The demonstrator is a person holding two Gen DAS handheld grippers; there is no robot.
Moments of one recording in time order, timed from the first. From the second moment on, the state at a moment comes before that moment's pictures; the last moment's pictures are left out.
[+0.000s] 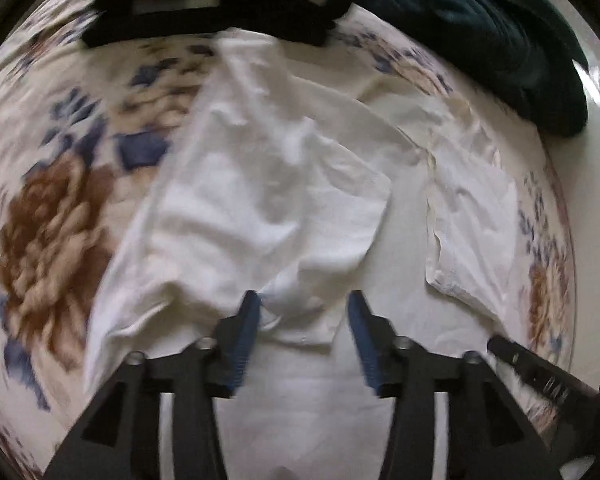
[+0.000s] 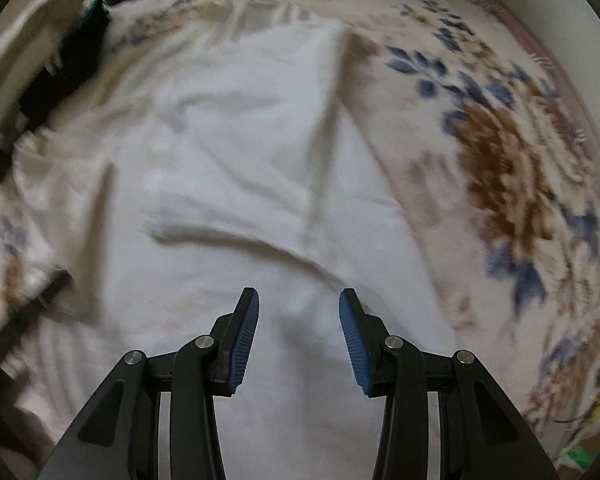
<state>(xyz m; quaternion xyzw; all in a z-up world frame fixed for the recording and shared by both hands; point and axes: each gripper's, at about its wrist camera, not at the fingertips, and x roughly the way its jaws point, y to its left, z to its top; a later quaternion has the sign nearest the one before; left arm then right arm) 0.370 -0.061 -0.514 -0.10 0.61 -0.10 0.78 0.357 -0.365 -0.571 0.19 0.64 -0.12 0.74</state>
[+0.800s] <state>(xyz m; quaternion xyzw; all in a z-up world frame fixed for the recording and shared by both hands) 0.448 0.011 -0.502 -0.09 0.56 0.09 0.82 0.478 -0.320 -0.573 0.23 0.58 -0.06 0.78</state>
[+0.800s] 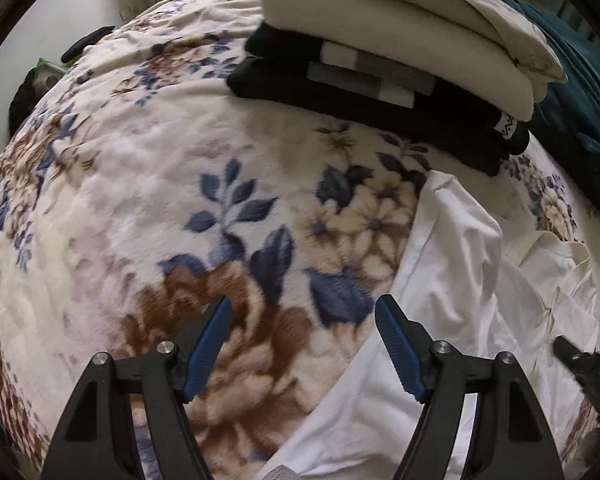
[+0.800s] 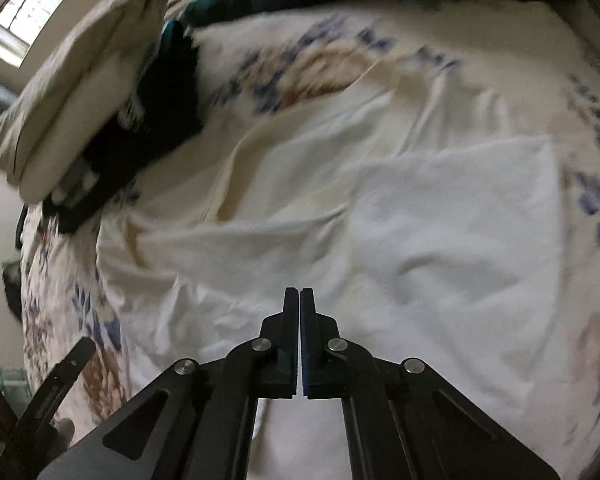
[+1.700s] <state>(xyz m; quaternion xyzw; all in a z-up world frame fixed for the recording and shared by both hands) 0.453 0.006 -0.520 -0.09 0.59 0.08 0.80 0.495 -0.326 -0.584 0.23 0.63 -0.09 0.73</state>
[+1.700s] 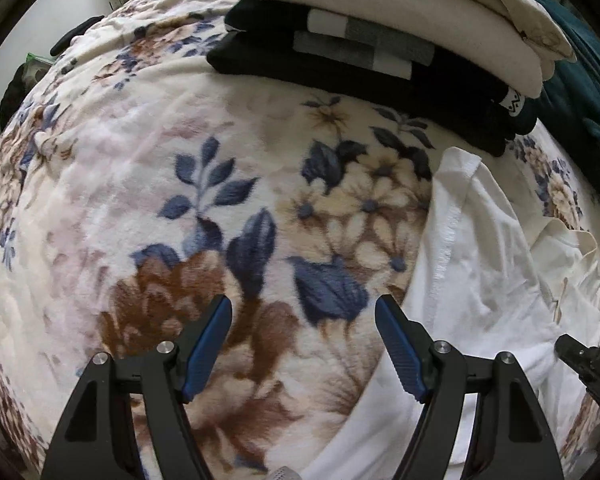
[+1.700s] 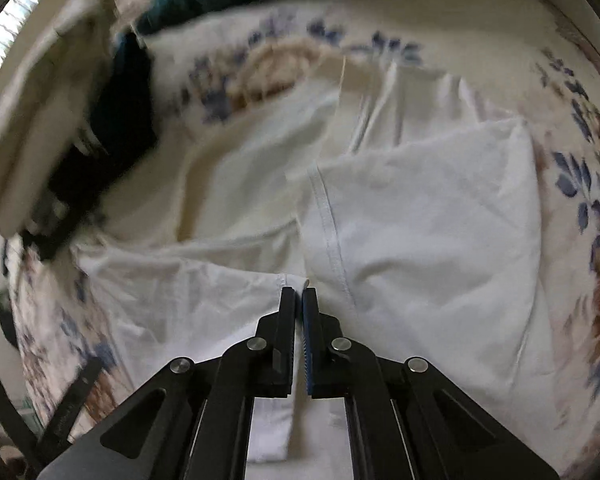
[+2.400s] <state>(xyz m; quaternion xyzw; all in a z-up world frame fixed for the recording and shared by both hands) 0.470 0.001 -0.553 -0.10 0.60 0.07 0.79 0.670 -0.193 -0.586 0.07 0.65 0.06 0.75</state>
